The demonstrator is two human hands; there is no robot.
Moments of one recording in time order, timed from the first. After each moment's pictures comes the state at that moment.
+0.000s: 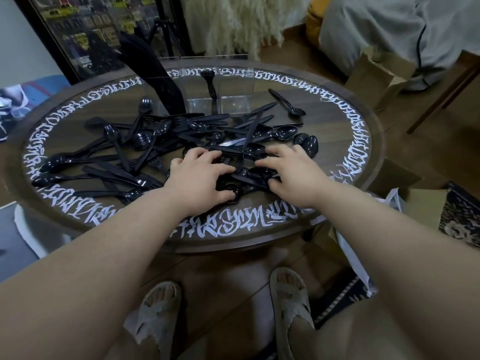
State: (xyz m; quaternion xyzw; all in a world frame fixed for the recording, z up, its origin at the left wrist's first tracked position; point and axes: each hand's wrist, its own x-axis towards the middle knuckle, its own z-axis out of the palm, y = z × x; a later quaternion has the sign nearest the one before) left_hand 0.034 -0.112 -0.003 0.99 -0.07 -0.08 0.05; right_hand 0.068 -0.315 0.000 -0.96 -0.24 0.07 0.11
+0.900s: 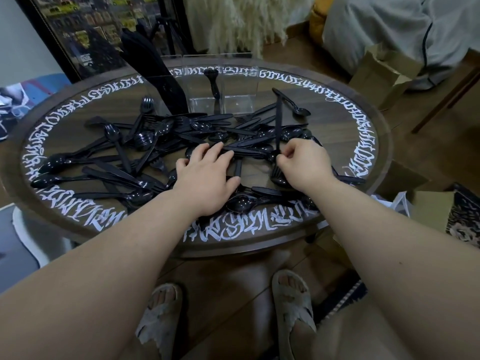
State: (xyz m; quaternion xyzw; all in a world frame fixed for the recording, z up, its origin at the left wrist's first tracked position) left_hand 0.045 -0.119 -0.016 1.00 -0.02 -0.06 0.06; right_hand 0.096 -0.306 -0.012 -0.97 -0.02 0.00 0.26
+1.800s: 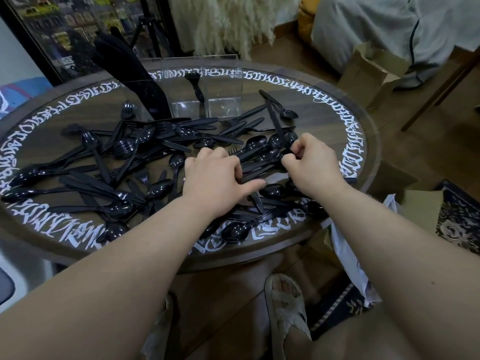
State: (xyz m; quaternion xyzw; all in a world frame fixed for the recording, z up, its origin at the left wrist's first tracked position) left_hand 0.061 -0.162 -0.010 0.99 -0.02 0.02 0.11; right_hand 0.095 -0.338 -0.002 -0.94 0.02 -0.02 0.34
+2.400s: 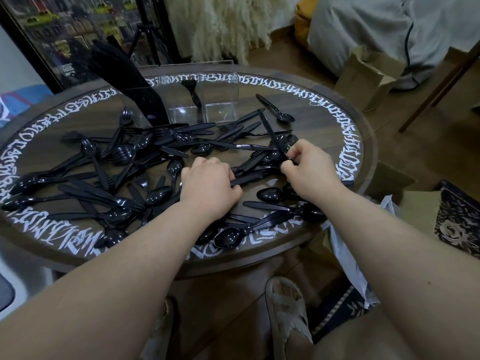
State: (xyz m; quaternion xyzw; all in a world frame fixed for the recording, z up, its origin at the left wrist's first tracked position) left_hand 0.063 -0.161 -0.015 0.99 0.02 -0.02 0.11; right_hand 0.095 -0.341 -0.007 -0.93 0.02 0.01 0.35
